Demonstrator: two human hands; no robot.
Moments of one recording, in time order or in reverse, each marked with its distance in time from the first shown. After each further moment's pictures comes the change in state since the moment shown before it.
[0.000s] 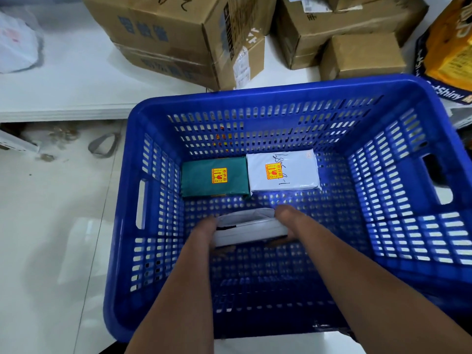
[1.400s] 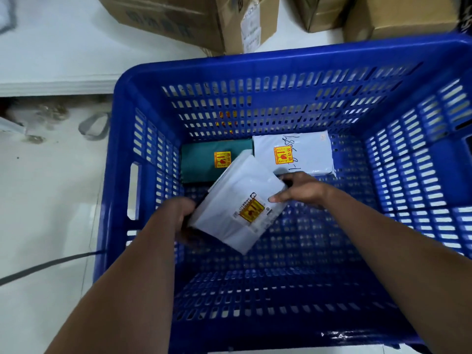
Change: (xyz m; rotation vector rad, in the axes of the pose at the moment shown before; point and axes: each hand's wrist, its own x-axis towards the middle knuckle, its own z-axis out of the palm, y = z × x) left_hand 0.046 0.020 -0.069 0.335 -0.129 -0.252; right_hand 0.036 -0.022 -0.038 -0.417 -0.204 -0.575
